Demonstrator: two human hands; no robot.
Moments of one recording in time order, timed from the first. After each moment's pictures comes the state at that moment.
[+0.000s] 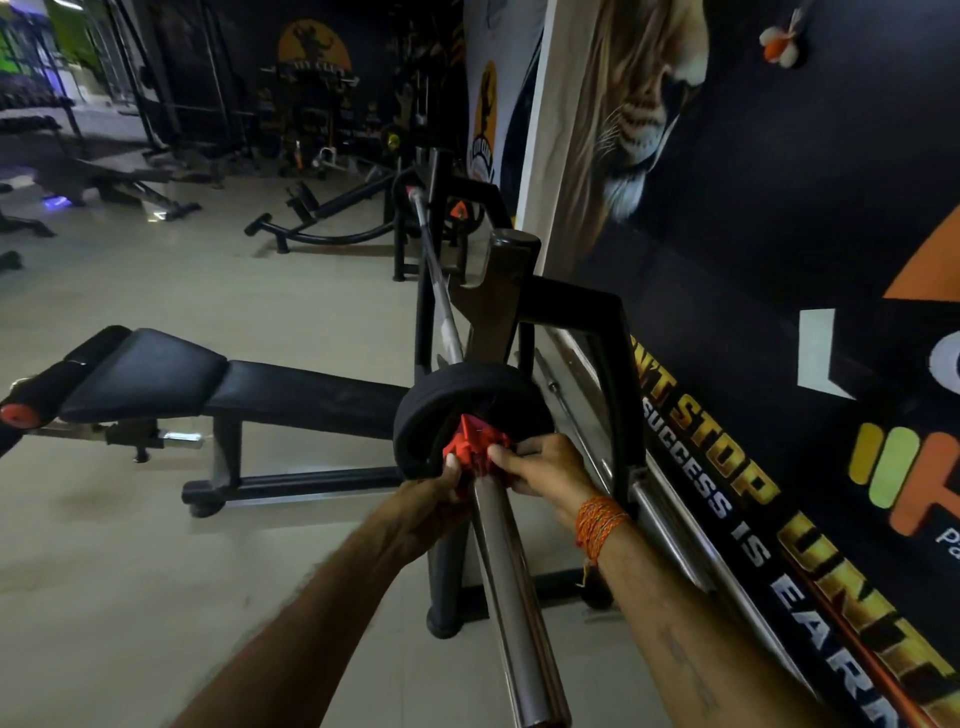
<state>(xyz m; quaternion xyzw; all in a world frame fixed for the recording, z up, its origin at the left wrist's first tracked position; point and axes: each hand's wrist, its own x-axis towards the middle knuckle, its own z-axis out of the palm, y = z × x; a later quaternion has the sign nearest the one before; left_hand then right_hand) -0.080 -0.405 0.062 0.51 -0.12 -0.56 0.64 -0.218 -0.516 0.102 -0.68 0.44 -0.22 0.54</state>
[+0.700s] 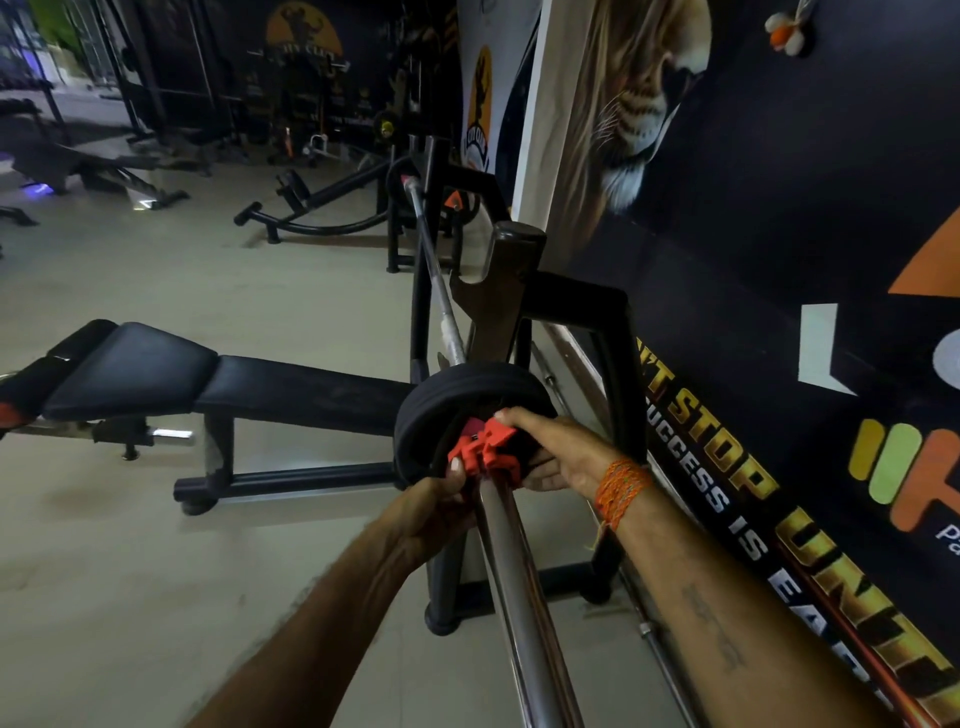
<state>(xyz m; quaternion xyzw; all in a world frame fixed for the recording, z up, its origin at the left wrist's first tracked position) -0.069 -0.417 0.049 0.48 -0.08 -0.58 0.65 -0.206 -0.534 0.143 -0.64 0.48 -0.11 0.59</state>
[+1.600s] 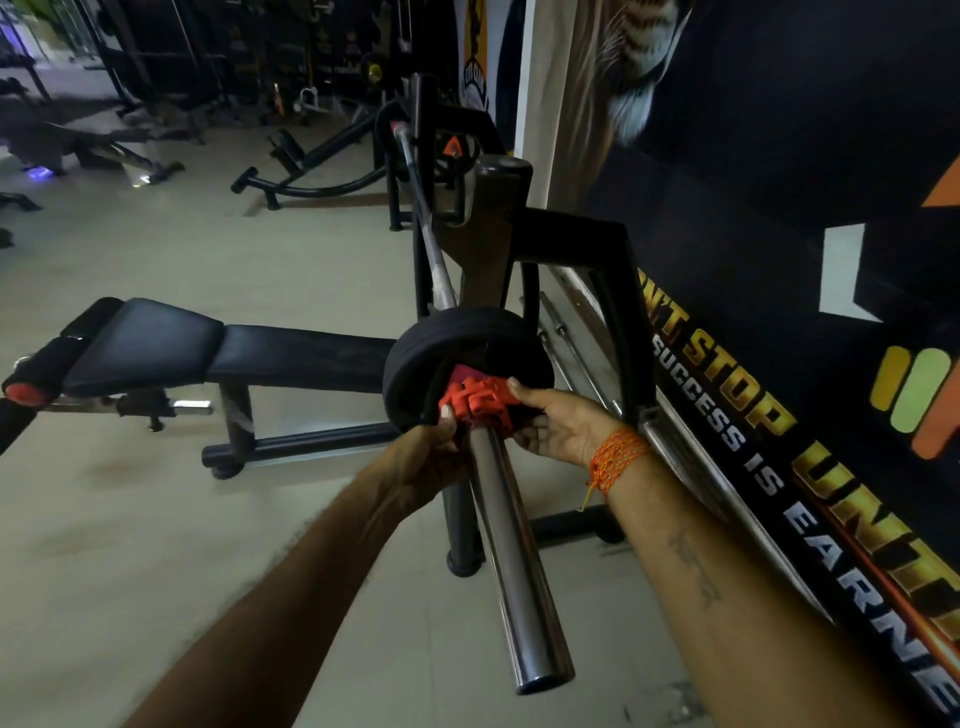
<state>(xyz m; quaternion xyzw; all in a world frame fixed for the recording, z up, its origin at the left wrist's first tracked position) -0.074 -0.415 0.058 0.51 -0.10 -0.57 0.63 -0.218 -0.552 0.092 -0.47 0.46 -0.15 0.74</state>
